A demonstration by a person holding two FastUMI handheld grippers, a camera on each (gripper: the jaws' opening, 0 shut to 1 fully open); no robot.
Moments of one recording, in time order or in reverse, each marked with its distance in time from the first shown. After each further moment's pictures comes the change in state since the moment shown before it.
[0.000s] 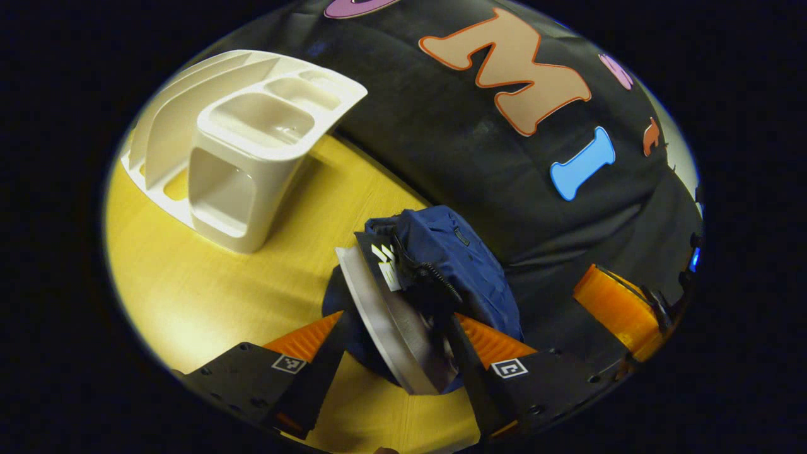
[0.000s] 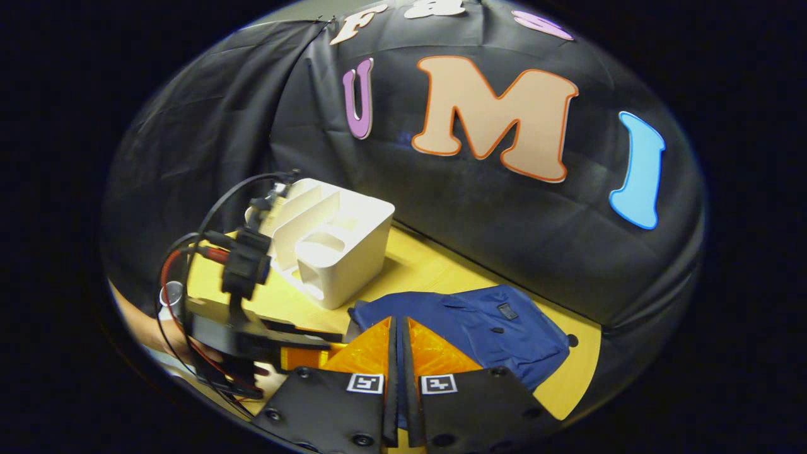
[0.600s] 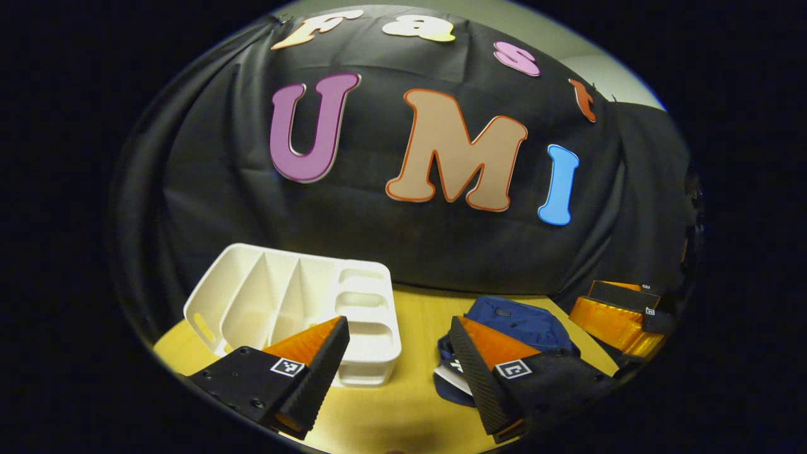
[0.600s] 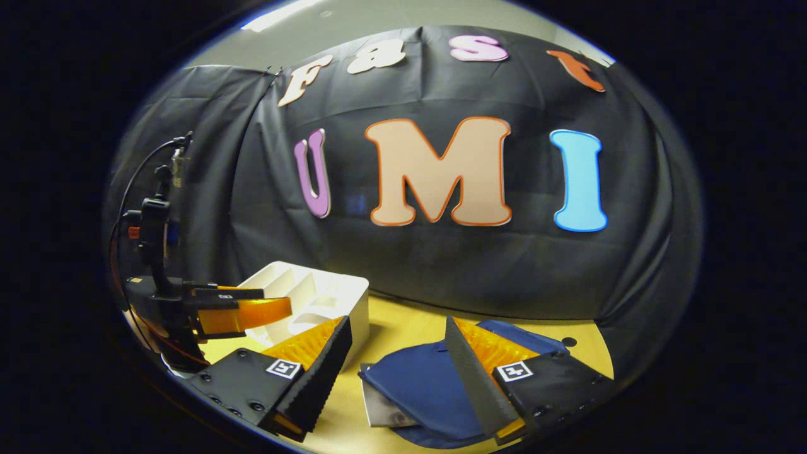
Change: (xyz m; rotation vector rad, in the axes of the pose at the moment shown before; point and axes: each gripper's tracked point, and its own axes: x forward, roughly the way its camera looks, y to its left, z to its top) left arm -0.124 0.000 0.186 0.558 -0.441 0.153; right arm -0.029 0.001 0.071 0.245 -0.318 -0.214
